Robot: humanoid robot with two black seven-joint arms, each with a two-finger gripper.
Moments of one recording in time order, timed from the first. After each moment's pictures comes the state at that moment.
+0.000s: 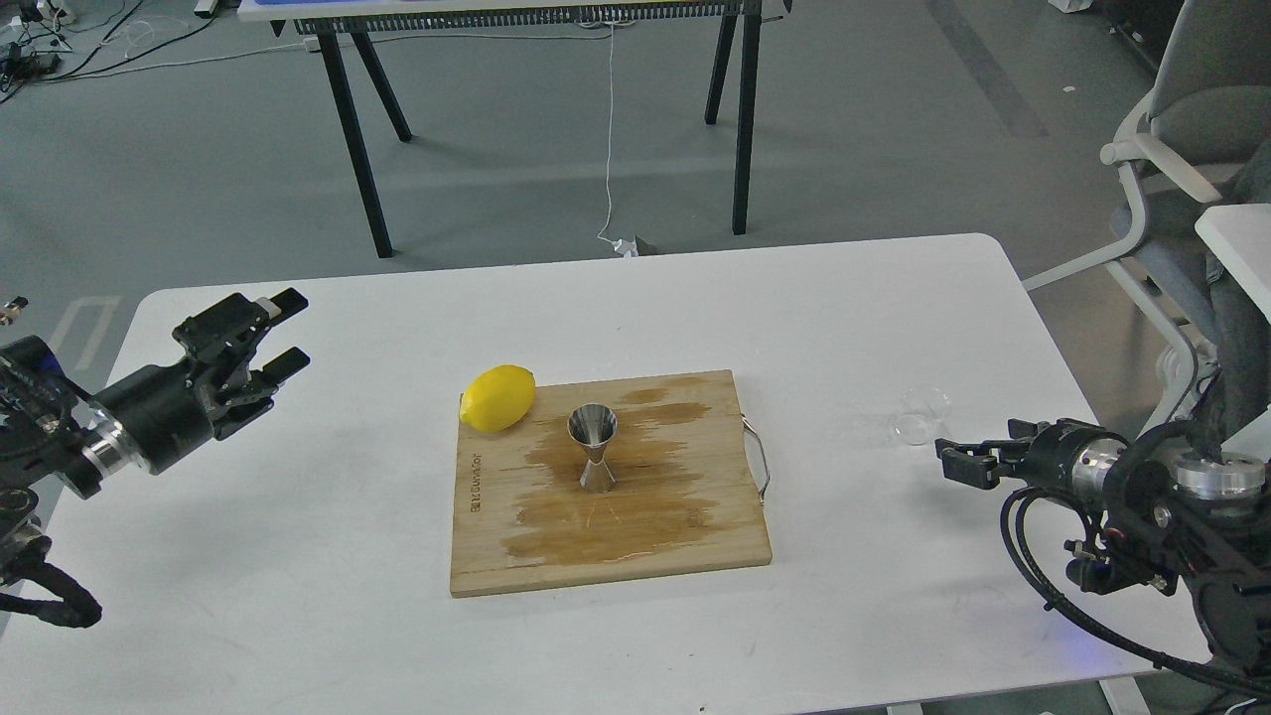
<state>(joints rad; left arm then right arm) -0.43 0.64 -0.82 -0.93 0.98 -0.49 -0.49 0.19 -0.47 1.22 1.06 0.68 -0.43 -0.29</state>
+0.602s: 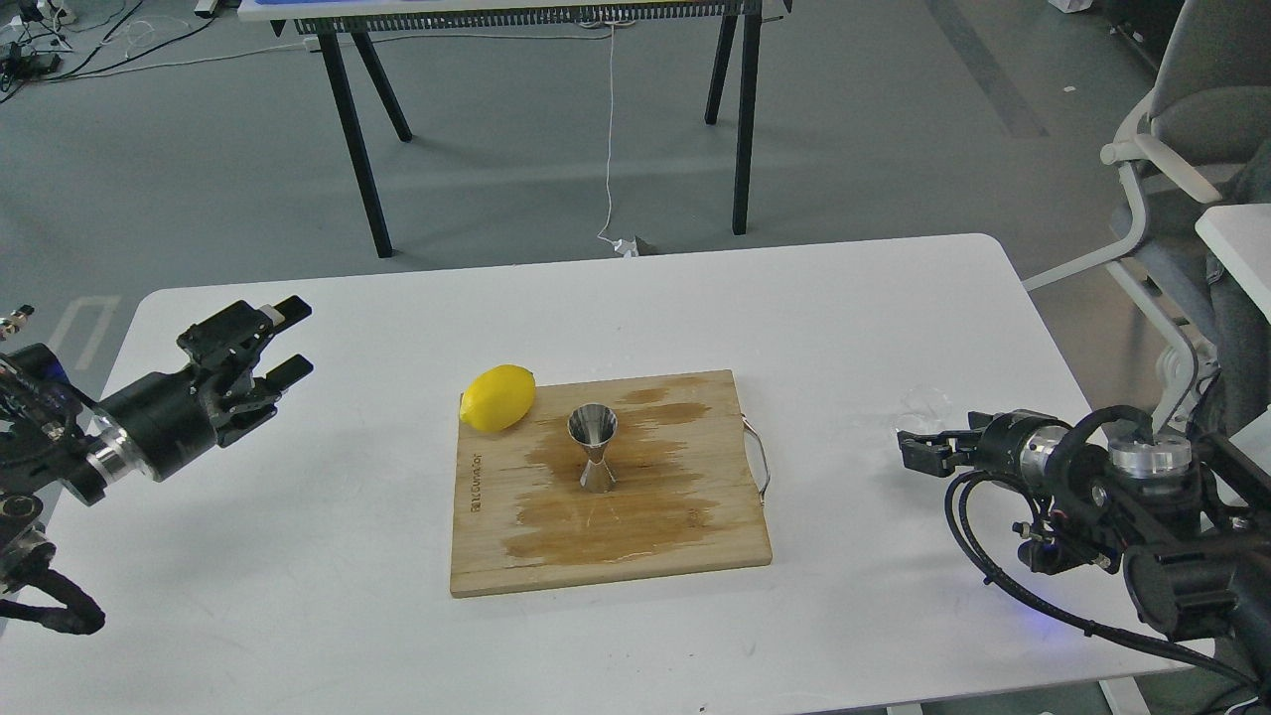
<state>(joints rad) -0.42 0.64 -0.82 -0.93 0.98 -0.49 -0.49 0.31 -0.37 1.20 0.93 0.60 -0.43 -0.30</state>
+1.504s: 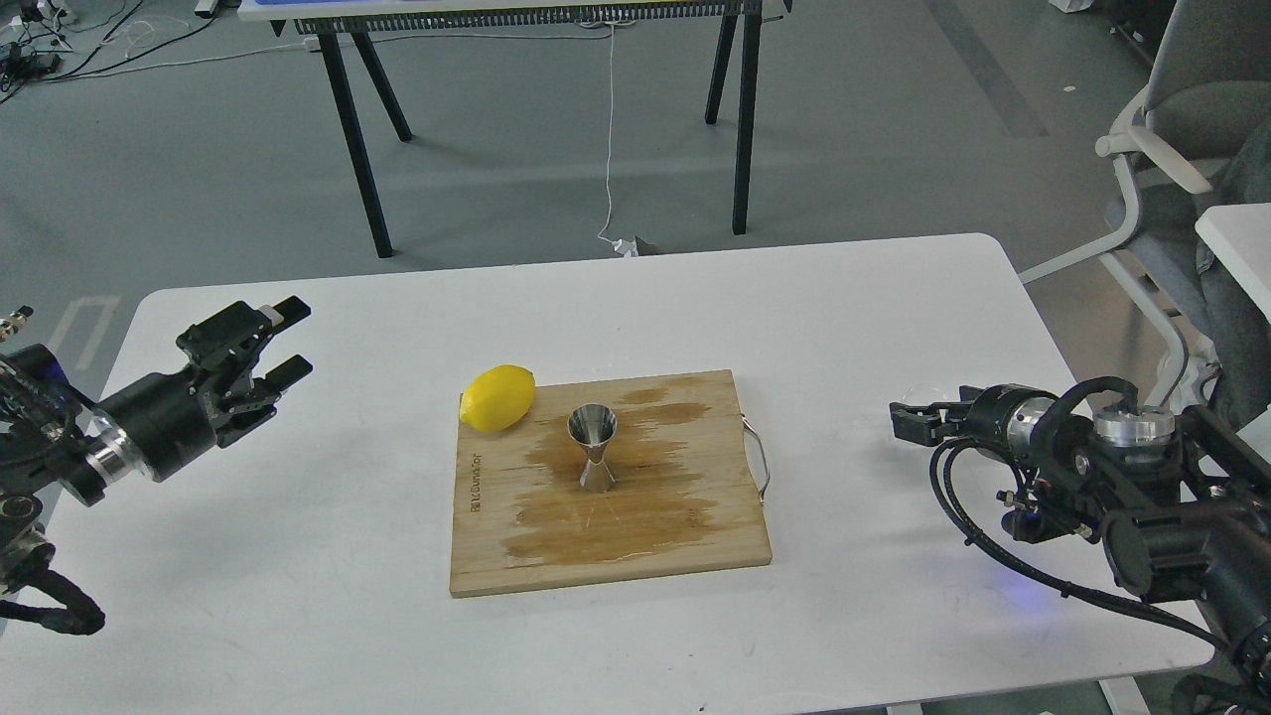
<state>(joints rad) -0.42 0.63 -0.82 -0.93 0.98 -0.49 -0.49 0.39 -0.32 1.20 0.84 0.59 -0.42 -0.29</state>
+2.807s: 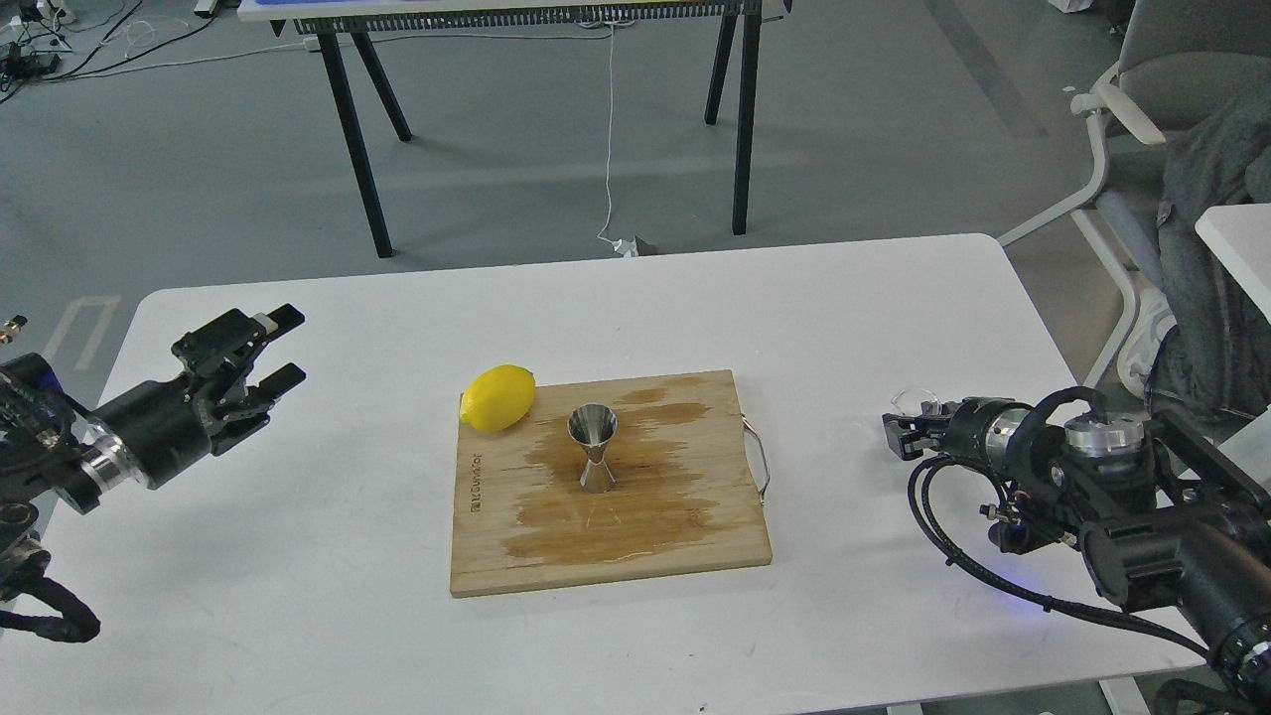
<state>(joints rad) -0.41 0.63 -0.82 -0.91 0.98 -0.49 -0.49 0.40 -0.30 1.16 0.83 0.54 -0.42 -0.29</state>
